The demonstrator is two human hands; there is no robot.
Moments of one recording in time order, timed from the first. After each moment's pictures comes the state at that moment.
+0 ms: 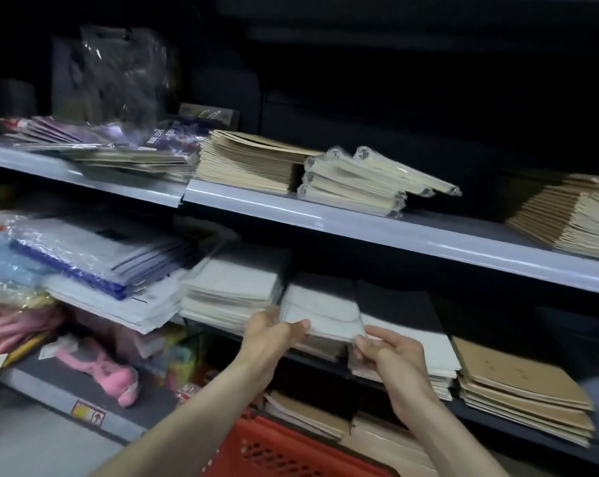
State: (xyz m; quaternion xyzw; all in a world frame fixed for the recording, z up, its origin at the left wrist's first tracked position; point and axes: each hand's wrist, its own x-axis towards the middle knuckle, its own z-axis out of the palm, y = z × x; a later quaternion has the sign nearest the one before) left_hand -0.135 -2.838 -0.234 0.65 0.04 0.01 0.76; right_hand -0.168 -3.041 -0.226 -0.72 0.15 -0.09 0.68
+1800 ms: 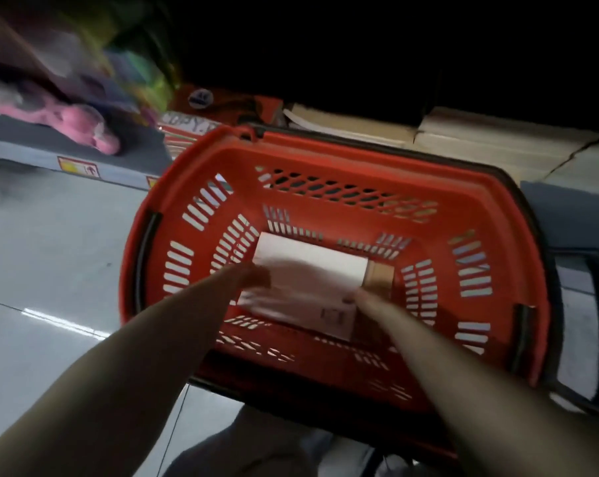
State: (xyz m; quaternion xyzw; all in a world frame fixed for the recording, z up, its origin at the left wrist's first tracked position) left_hand -0.185 -2.762 -0.629 0.80 0.23 -0.45 0.31; right_hand -0.238 -3.006 -0.685 -0.76 0.31 0.42 0.40
